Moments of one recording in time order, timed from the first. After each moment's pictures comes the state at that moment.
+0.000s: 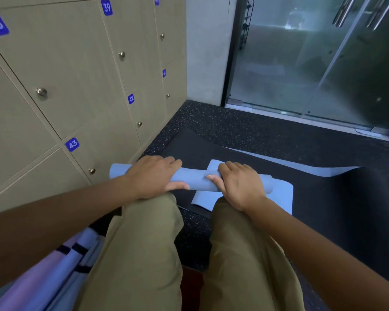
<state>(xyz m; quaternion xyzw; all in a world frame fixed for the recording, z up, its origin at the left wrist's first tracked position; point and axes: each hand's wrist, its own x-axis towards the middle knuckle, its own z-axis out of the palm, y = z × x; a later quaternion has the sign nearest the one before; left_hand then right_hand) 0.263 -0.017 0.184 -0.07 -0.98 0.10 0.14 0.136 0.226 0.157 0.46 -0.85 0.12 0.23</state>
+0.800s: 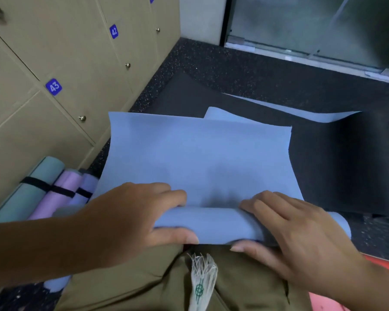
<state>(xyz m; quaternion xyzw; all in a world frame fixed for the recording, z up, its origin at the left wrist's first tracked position) 0.443 0.097 0.239 -0.06 -0.98 -0.20 -0.06 0.320 0.376 0.227 0.55 -0.82 0.12 0.06</state>
